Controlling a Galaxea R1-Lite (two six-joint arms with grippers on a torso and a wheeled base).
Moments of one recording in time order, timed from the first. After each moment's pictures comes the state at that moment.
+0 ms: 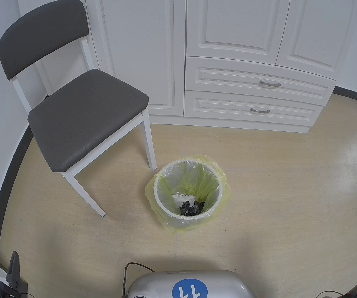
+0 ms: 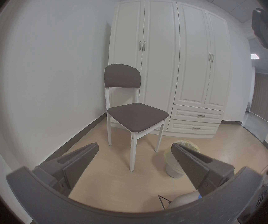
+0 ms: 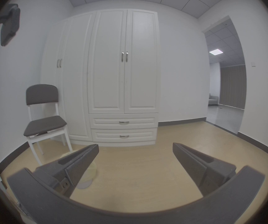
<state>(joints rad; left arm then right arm) 0.00 0.01 -0.02 -0.05 0.08 -0.10 0.00 0.01 -0.02 -0.21 -0.21 0.00</state>
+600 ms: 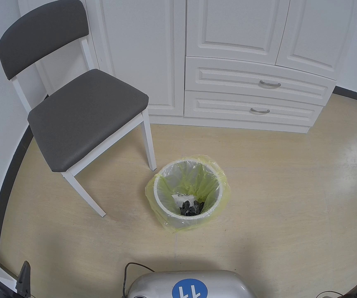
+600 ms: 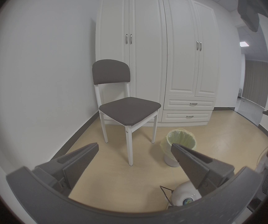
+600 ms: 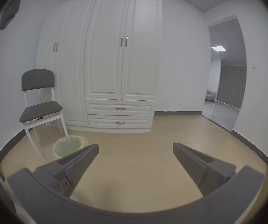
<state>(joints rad) 0.00 0.01 -0.02 0.01 -0.01 0.00 0.00 0.01 -0.02 -0.07 -0.23 -0.03</state>
